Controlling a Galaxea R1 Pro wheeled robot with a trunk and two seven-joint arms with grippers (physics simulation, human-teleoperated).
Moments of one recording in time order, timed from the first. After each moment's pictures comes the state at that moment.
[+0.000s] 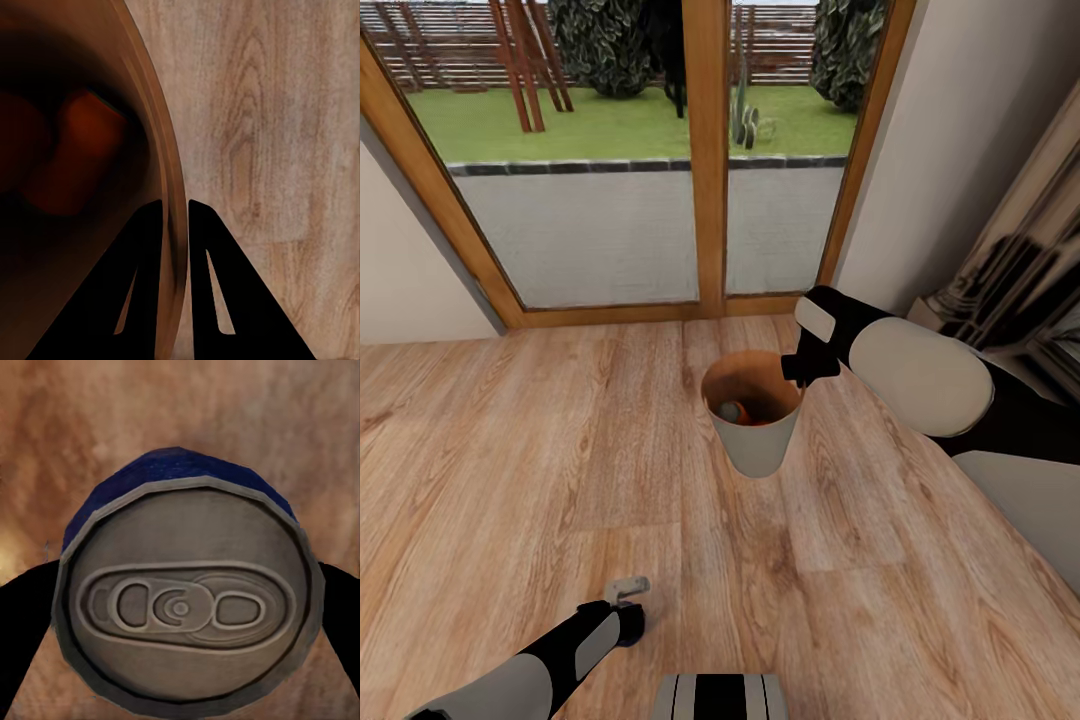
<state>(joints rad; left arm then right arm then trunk) -0.65 -0.01 -0.59 -0.29 0.82 0.27 0.26 -1.72 0.14 -0.47 0.05 0.28 1.05 -0.33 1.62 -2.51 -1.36</state>
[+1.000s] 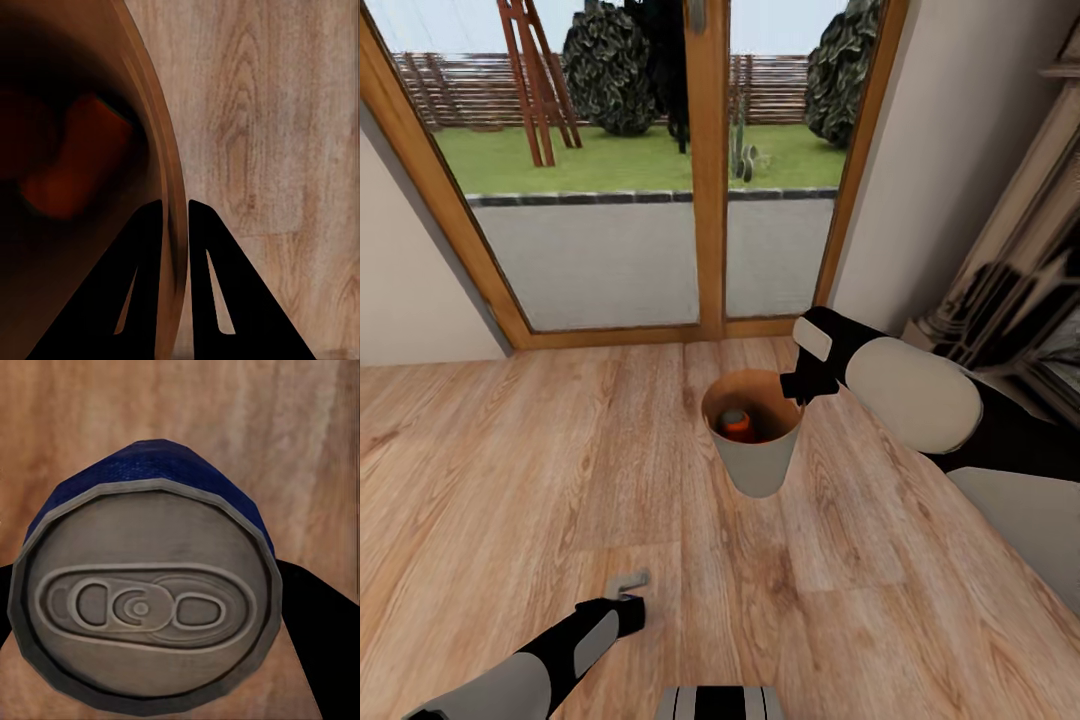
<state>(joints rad) -0.65 0.00 -0.59 -0.31 0.82 0.25 0.22 -1.66 0.14 -0.47 0.04 0.28 1.05 -0.34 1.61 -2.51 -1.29</state>
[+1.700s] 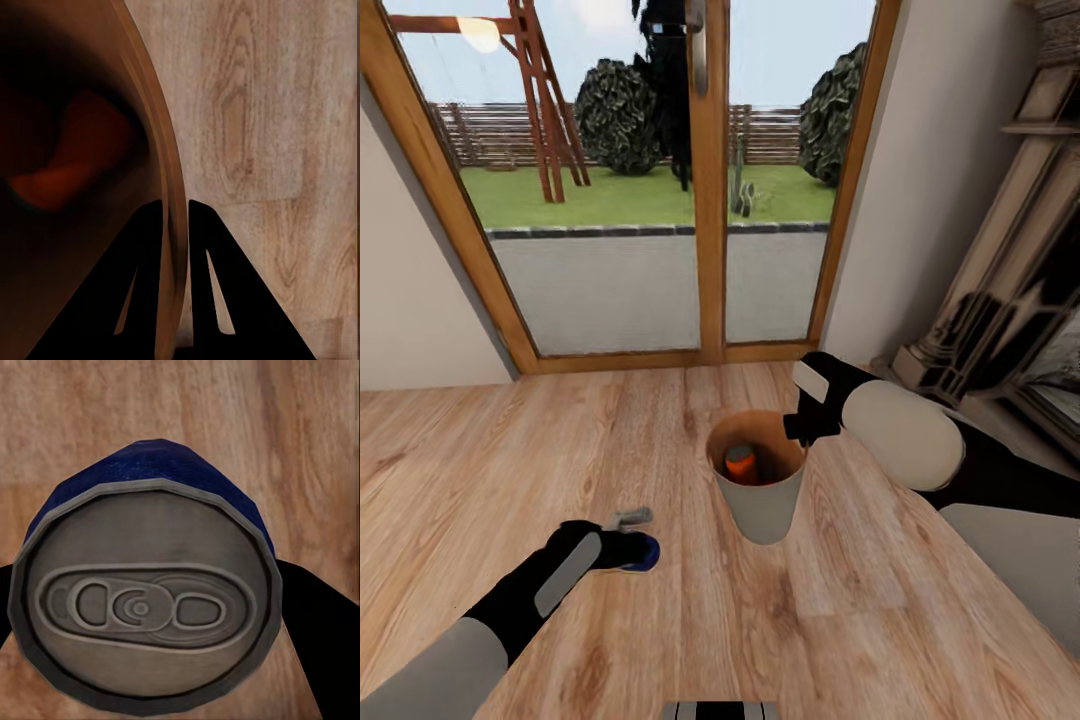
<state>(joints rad) -0.64 0.18 -0.52 -0.89 0.83 0.71 0.24 -1.52 0.13 -0.47 0.04 0.28 1.05 -0.34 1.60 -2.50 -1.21</state>
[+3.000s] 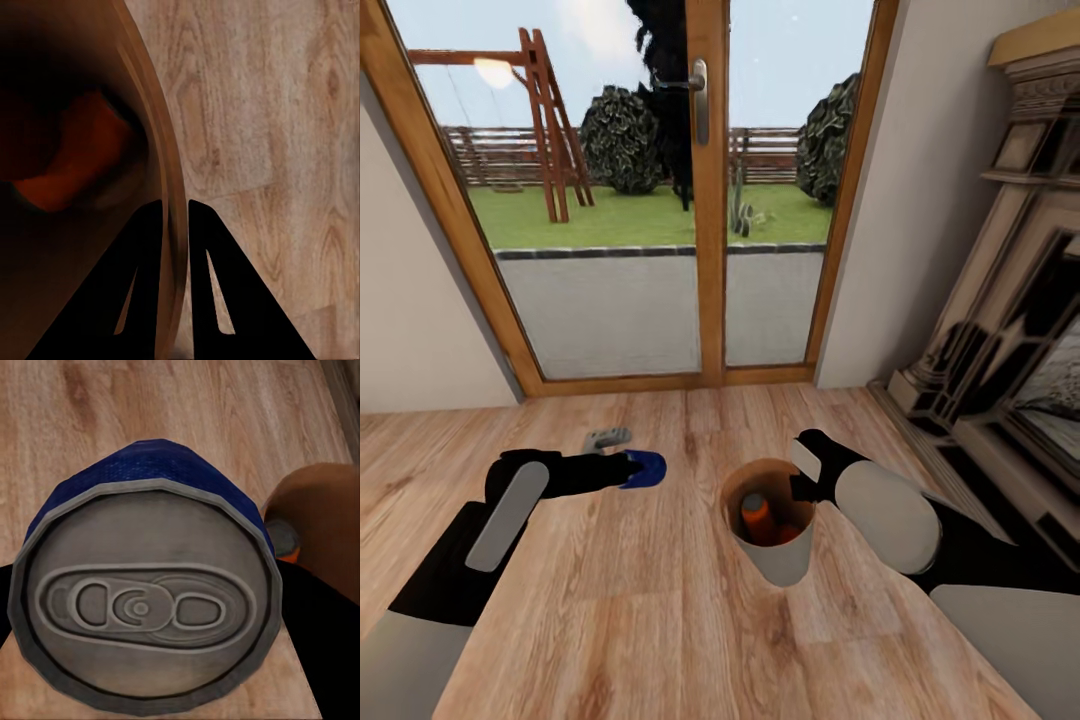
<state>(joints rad) -0.65 0.21 -0.21 -1.44 0.88 1.05 0.23 -1.25 0.15 -0.47 -0.01 0.28 0.77 -0.48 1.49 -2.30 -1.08</state>
